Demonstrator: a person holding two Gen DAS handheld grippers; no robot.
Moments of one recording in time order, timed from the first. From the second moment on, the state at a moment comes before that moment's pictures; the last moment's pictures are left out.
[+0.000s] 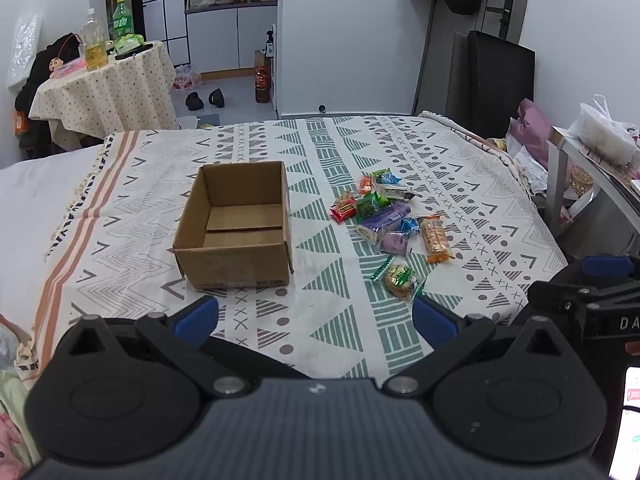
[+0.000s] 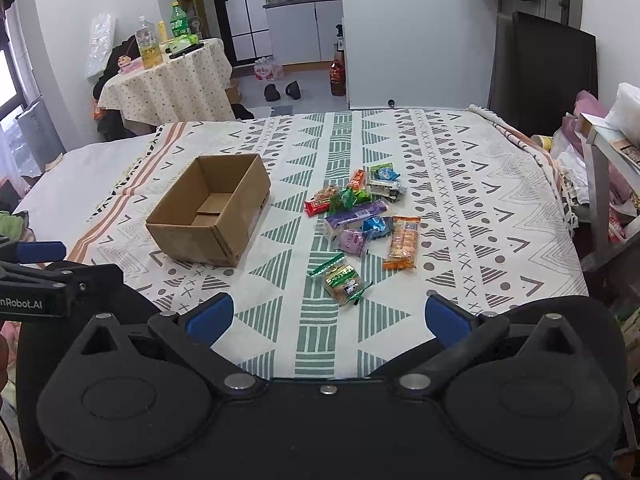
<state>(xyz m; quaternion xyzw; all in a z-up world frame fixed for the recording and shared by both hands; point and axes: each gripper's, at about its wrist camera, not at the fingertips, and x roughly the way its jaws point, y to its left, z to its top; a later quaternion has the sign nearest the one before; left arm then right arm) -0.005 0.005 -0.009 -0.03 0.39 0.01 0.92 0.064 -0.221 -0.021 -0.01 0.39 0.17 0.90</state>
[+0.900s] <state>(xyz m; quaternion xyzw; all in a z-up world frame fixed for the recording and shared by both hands) -0.005 0.008 -0.012 -0.04 0.39 0.02 0.92 0.064 -0.222 -0.023 -0.01 0.40 0.17 0.90</state>
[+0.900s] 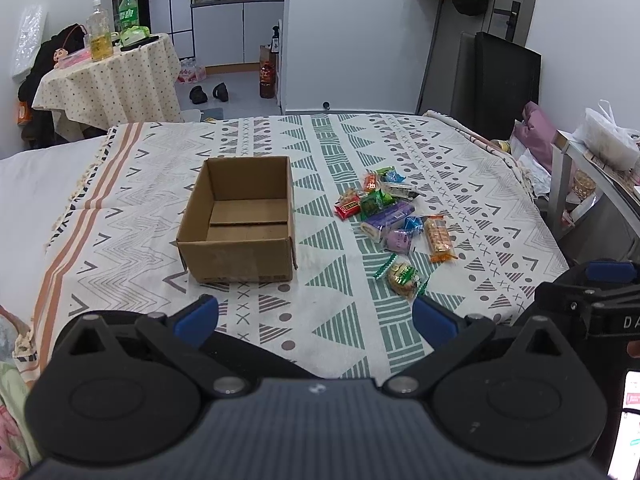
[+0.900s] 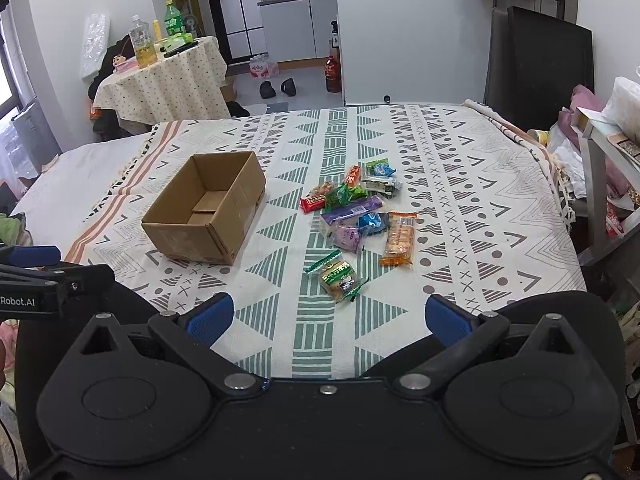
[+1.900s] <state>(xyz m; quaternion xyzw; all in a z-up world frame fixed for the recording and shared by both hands) 0.044 0.011 -0.021 -0.06 0.41 0.00 0.91 0.119 -0.225 -0.023 0.01 0.40 0.19 0.90</state>
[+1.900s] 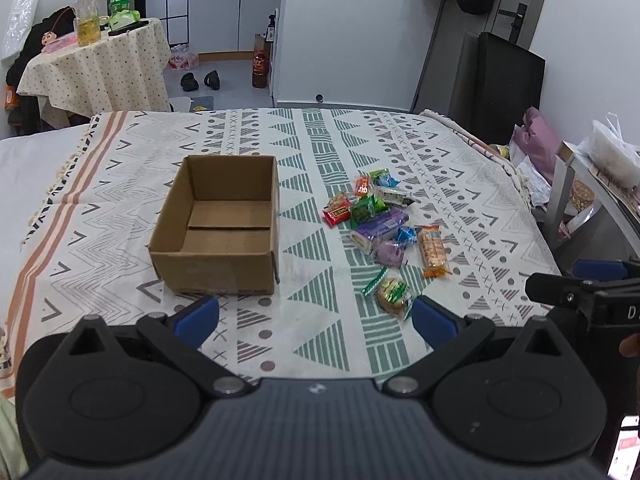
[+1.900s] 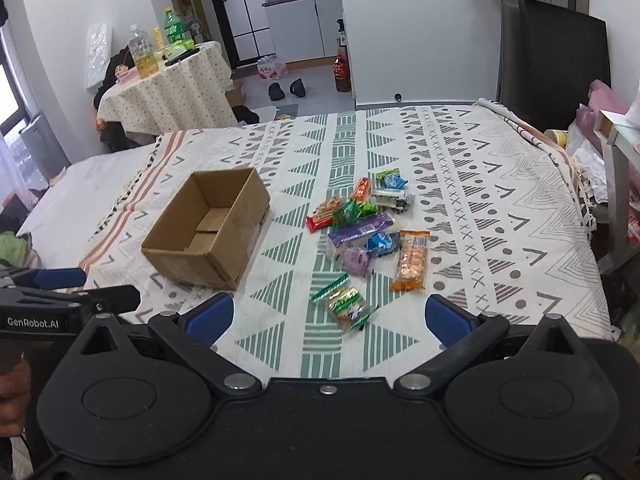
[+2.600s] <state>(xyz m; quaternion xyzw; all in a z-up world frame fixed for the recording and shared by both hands) 0.130 -0.019 -0.065 -0.09 0.45 -0.03 0.89 0.206 -0.258 -0.076 0.06 0.46 0.19 0.87</state>
